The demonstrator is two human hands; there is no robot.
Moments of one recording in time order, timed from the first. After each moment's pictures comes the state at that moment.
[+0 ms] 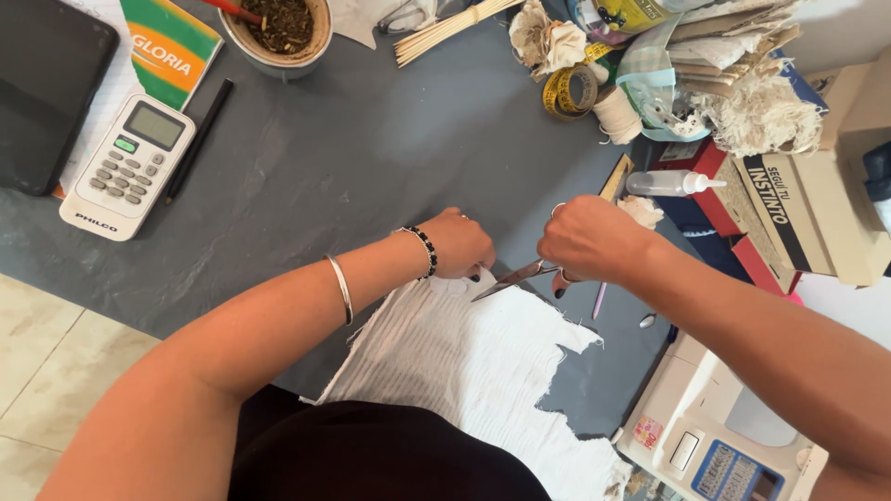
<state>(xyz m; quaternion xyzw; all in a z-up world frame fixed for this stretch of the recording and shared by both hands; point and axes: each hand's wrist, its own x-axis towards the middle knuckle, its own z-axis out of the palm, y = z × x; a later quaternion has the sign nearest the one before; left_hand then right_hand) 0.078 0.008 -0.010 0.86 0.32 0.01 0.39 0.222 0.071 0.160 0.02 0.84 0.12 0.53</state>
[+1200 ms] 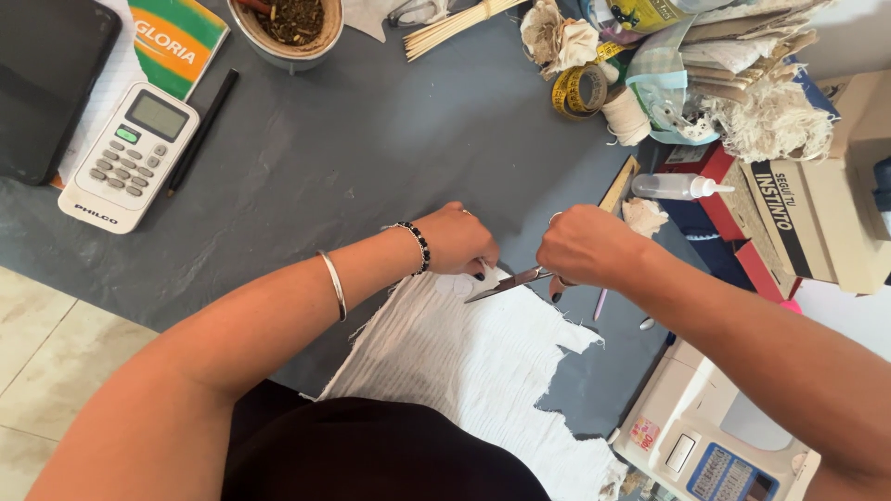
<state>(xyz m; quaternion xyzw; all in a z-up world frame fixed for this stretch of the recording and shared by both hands) 0.068 0.007 -0.026 0.86 0.32 0.09 0.40 0.237 0.075 0.124 0.00 0.82 0.08 0.56</state>
